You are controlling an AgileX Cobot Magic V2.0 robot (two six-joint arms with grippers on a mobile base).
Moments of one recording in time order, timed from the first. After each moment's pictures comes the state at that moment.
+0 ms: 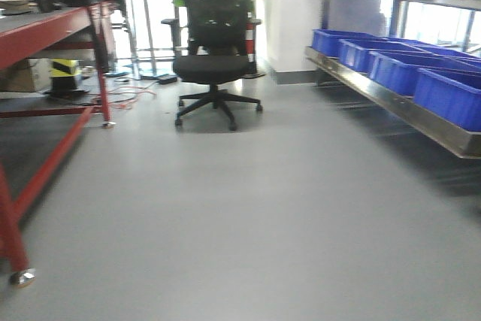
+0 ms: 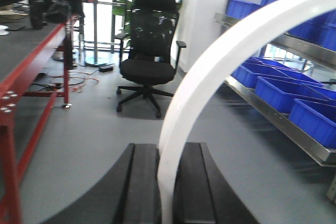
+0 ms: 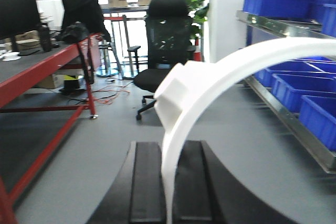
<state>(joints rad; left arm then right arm) -0.01 0.52 -0.79 -0.09 0.39 0.00 0.21 0.54 -0.75 -0.01 0.30 0.11</state>
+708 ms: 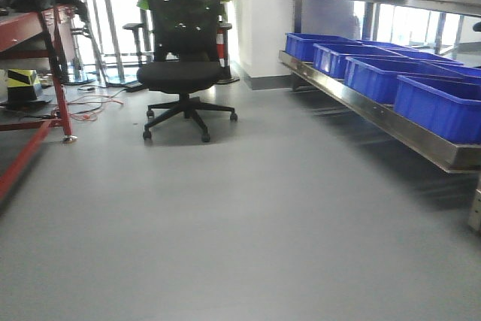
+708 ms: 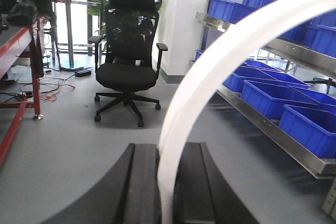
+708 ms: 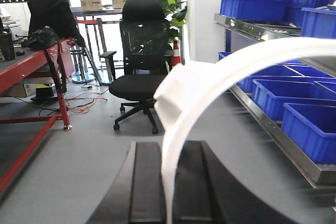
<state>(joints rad) -0.01 0.52 -0.79 -0.09 0.39 0.00 0.21 0.54 -0.75 -0.01 0.30 0.11</state>
